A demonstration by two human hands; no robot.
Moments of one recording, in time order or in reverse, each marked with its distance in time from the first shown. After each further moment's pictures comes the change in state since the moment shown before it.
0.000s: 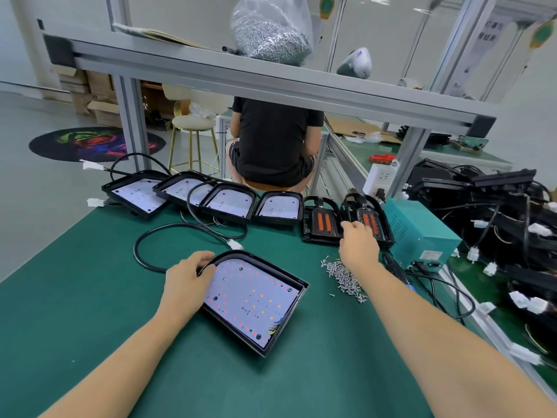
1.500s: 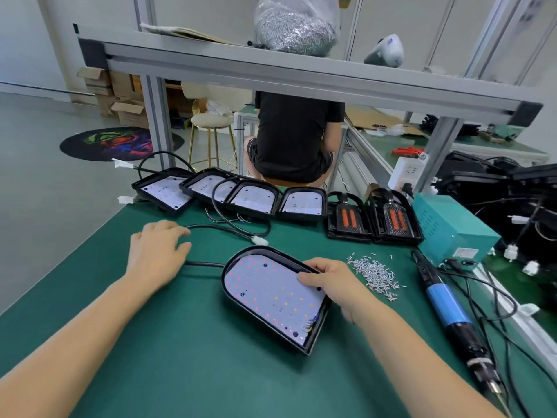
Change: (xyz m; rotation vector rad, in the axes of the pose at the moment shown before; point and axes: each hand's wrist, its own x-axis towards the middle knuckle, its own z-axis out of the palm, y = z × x) left_hand 0.043 -0.012 -0.088 0.724 0.044 0.120; right_hand -0.097 -0.078 -0.002 1.240 -0.556 0.074
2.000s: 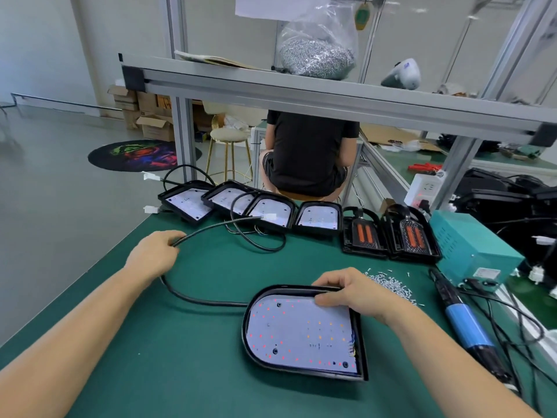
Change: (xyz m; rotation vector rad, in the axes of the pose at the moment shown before) left_hand 0.016 -0.037 -0.019 -0.437 -0.119 -0.301; right_hand 0.001 -0.023 -0.021 -0.374 -0.348 -0.104
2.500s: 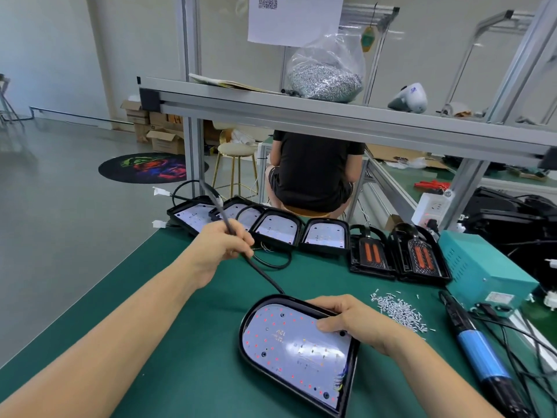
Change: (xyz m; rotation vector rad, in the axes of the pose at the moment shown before) left_hand -0.029 0.087 0.008 -0.855 -0.355 0.193; right_hand 0.005 0.000 0.012 0.050 -0.092 0.016
